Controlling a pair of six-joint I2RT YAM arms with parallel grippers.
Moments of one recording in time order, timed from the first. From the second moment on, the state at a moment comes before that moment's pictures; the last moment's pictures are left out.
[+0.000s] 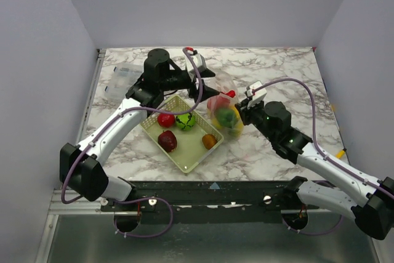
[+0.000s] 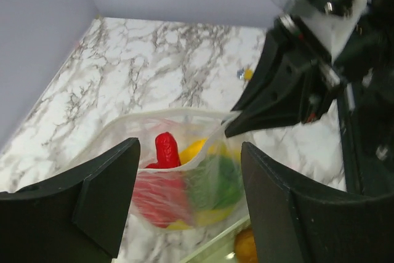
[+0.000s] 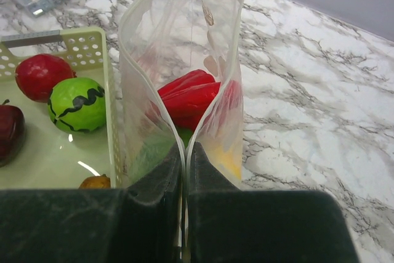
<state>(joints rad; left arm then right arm) -0.51 1.39 1.26 0.06 0.81 0.04 0.71 0.97 0.68 0.10 0.20 -0.05</state>
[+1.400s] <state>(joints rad) -0.72 1.73 1.52 -0.44 0.70 1.00 0.70 0.84 0.58 0.11 0.17 0.03</state>
